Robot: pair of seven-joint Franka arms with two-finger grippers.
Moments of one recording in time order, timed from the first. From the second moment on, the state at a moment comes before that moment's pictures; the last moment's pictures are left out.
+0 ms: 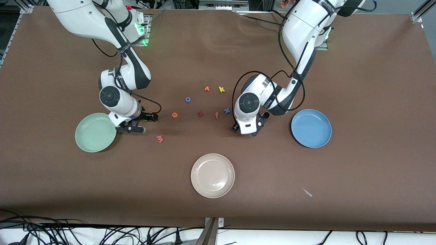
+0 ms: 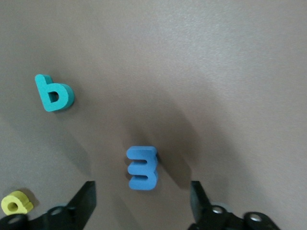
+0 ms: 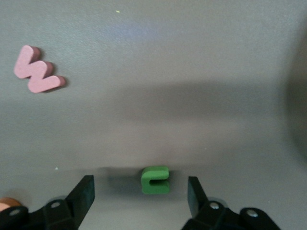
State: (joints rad) left arm -0.54 0.77 -0.11 -1.58 -0.03 2.21 -1.59; right arm 0.22 0.47 0.07 -2.11 0.00 2.49 0.38
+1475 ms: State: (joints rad) left arm -0.49 0.69 -0.09 -1.58 0.03 2.11 -1.59; right arm 0.22 0.48 0.07 -2.10 0.00 2.49 0.38
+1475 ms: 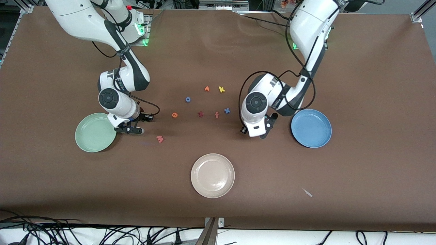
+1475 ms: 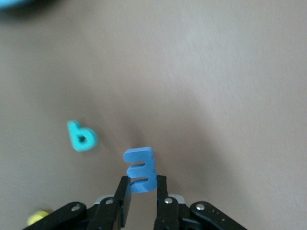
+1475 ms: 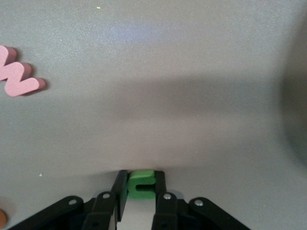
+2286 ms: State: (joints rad) left arm -0.19 0.59 -0.09 -1.65 0.12 1.89 -0.96; right arm 0.11 0.49 0.05 -1.84 0.00 2.15 0.13
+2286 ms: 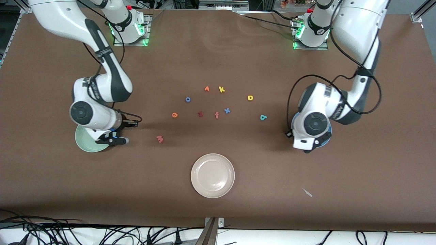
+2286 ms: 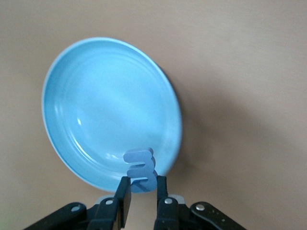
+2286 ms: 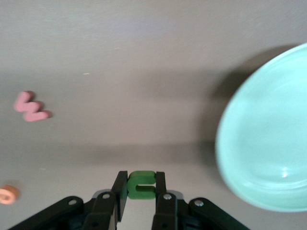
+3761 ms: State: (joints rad) left arm -0.24 0.58 -0.30 -1.81 0.07 2.14 -1.41; right arm -0.08 0.60 0.23 -1.71 -0.02 2.12 -0.20
